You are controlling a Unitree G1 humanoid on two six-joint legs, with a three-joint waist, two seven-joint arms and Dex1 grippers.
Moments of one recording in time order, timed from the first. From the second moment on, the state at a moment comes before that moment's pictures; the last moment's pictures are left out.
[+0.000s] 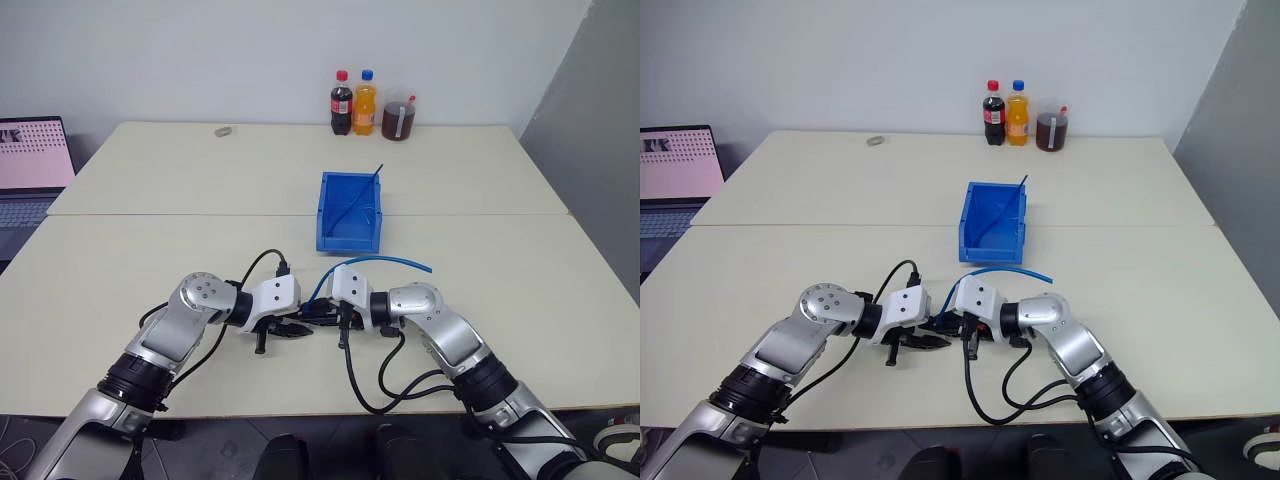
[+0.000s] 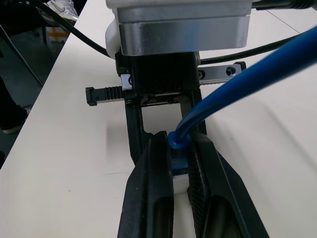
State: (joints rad) left arm -0.44 0.72 -0.34 0.07 -0.08 0.23 -1.22; right arm -0.53 -0.22 0.48 0.09 0.10 0.28 0.96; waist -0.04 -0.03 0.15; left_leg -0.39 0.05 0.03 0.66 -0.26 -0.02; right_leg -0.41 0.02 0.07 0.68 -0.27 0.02
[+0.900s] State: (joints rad) left arm -0.14 0.79 -0.04 -0.14 -0.23 0.45 -1.08; right arm -0.49 -0.24 0.33 -0.06 0.19 0.53 0.90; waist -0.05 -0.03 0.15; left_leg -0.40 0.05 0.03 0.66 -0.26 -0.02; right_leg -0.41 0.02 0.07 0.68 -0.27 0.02
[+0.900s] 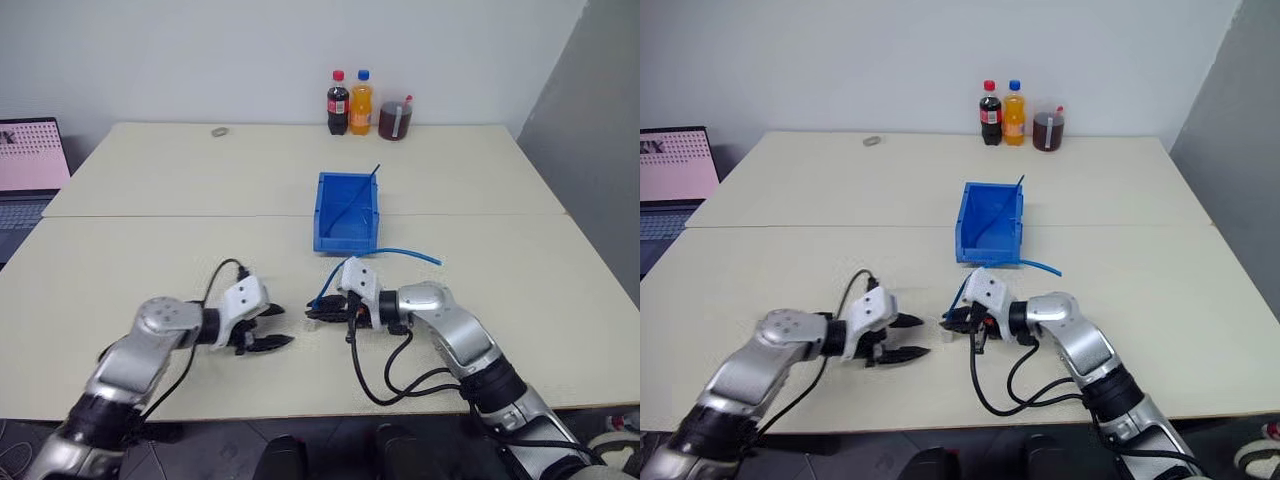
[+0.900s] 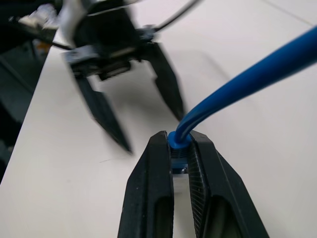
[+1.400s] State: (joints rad) left arm -0.46 0.71 0.02 -0.14 -0.27 0.55 -0.88; right arm -1.08 -0.22 0.03 0.53 0.30 0.66 0.74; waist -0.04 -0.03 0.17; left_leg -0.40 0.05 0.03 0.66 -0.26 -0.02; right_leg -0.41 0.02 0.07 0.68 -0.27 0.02
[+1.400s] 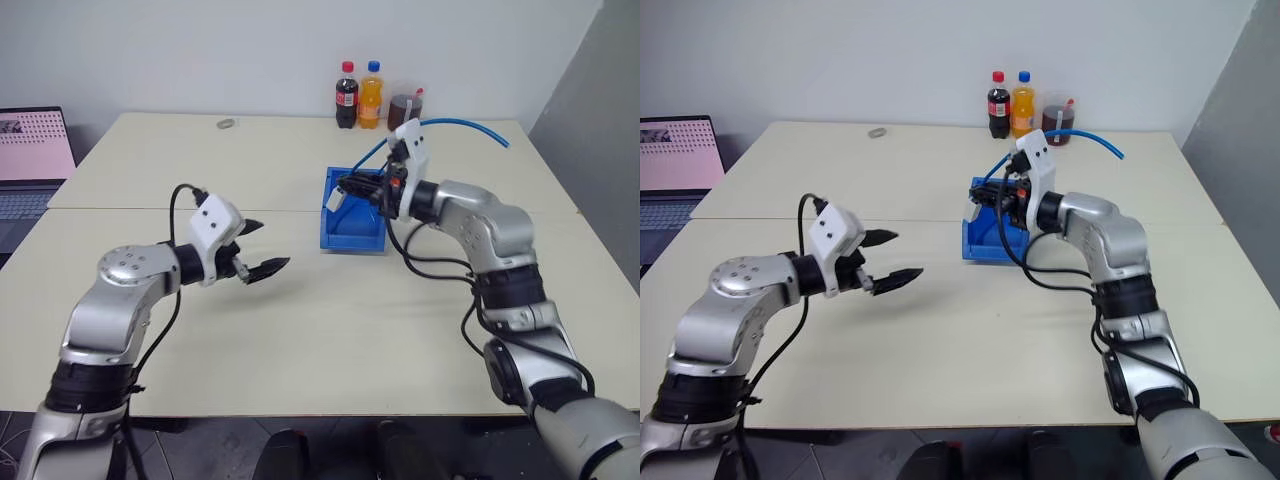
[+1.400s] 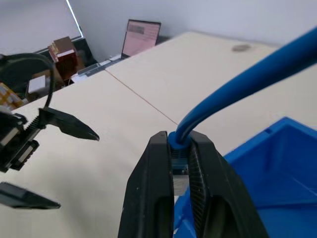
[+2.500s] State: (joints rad) left arm -0.51 0.71 0.07 0.01 -0.26 0.50 -0.82; right arm -1.04 -0.69 0.21 0.61 0.00 0.36 1.39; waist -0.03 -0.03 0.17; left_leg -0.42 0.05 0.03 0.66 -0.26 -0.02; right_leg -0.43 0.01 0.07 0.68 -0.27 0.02
